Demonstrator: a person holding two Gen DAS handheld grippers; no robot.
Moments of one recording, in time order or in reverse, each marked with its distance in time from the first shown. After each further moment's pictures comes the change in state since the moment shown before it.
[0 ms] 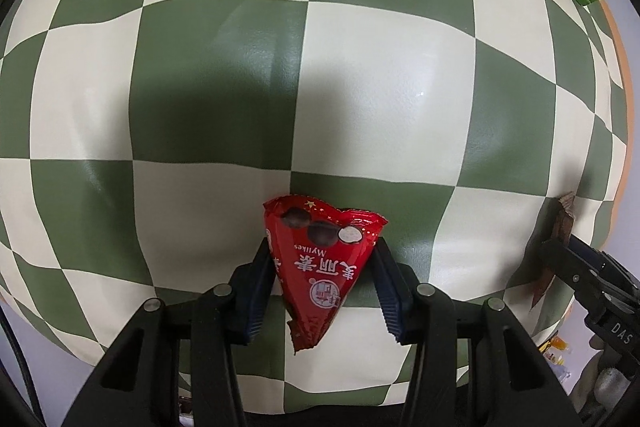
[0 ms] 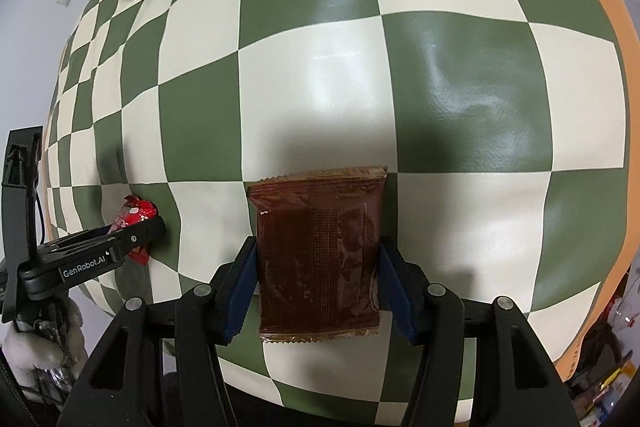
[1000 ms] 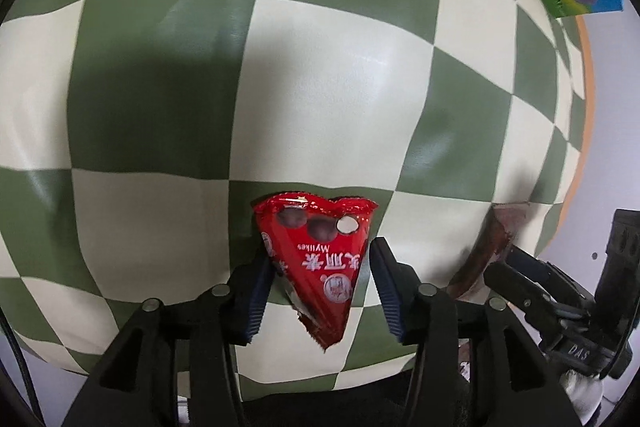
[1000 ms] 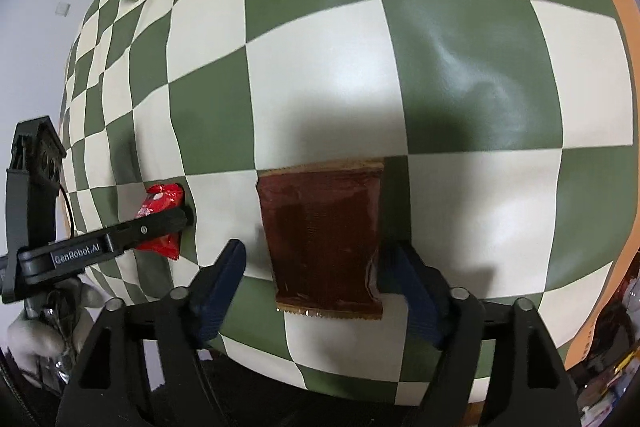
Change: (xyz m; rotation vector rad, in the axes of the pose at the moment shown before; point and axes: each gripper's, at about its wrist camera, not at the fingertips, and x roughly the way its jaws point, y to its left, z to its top) left arm -0.004 0.033 0.029 -0.012 0.113 -0.210; right arm -0.007 0.001 0.004 0.059 0.069 0.070
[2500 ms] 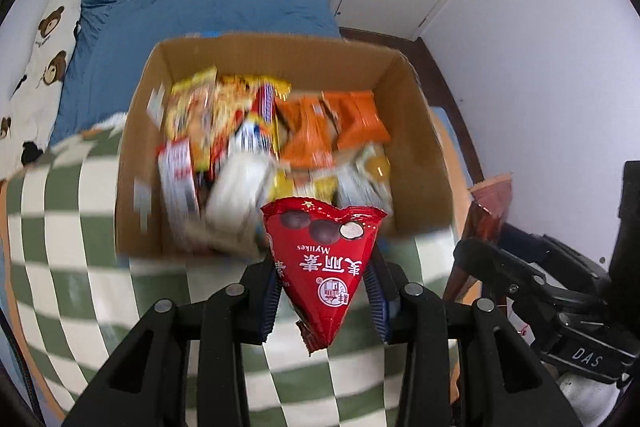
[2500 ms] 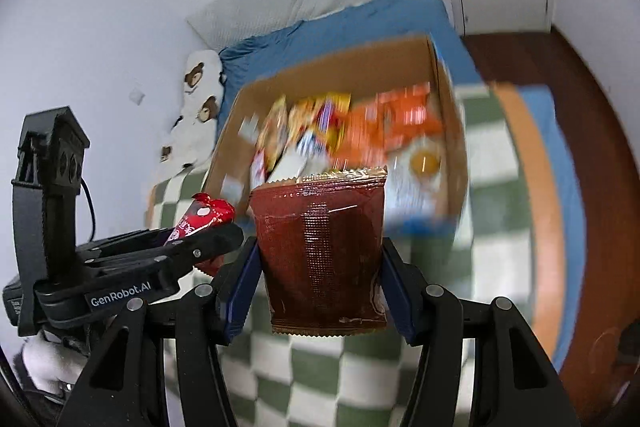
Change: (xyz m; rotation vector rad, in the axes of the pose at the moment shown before) left arm -0.214 -0.197 0.182 0.290 -0.408 0.042; right arm -0.239 0.057 0.174 -0.154 -0.462 0.096
